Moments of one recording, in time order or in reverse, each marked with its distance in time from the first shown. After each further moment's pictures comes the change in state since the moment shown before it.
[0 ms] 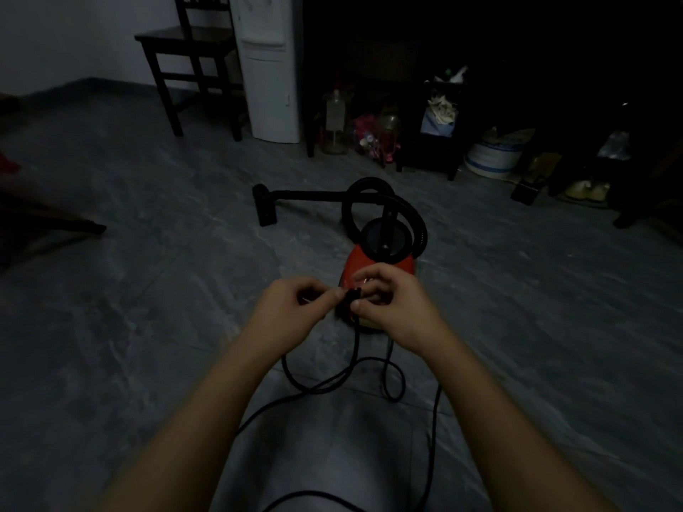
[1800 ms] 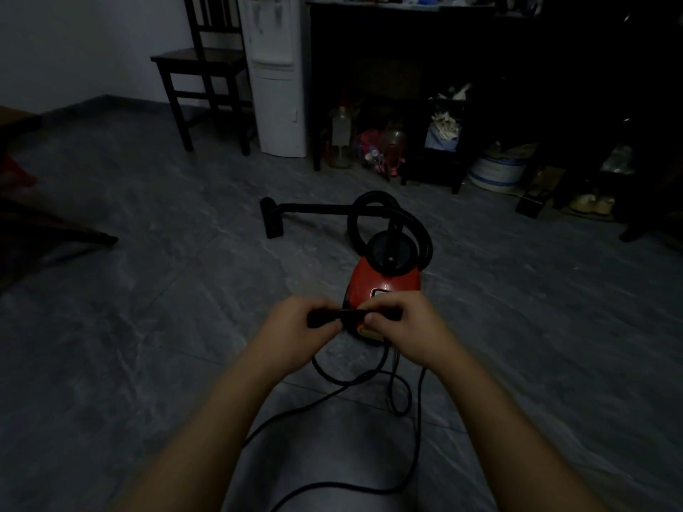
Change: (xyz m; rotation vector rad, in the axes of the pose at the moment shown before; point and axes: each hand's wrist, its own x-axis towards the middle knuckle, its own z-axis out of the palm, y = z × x) left_hand -0.005 -0.007 -0.008 0.256 -0.078 0.106; right_hand 0.004 0.016 -0.005 -0.231 -0.015 -0.068
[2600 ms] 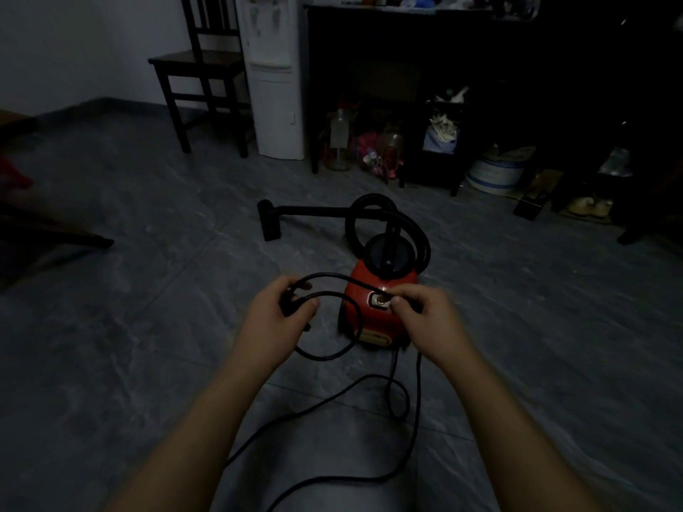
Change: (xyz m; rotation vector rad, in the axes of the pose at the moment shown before) left_hand 0.005 -0.008 -0.003 -0.395 0.276 -0.095; right_hand 0.004 0.013 -0.017 0.047 0.235 0.063
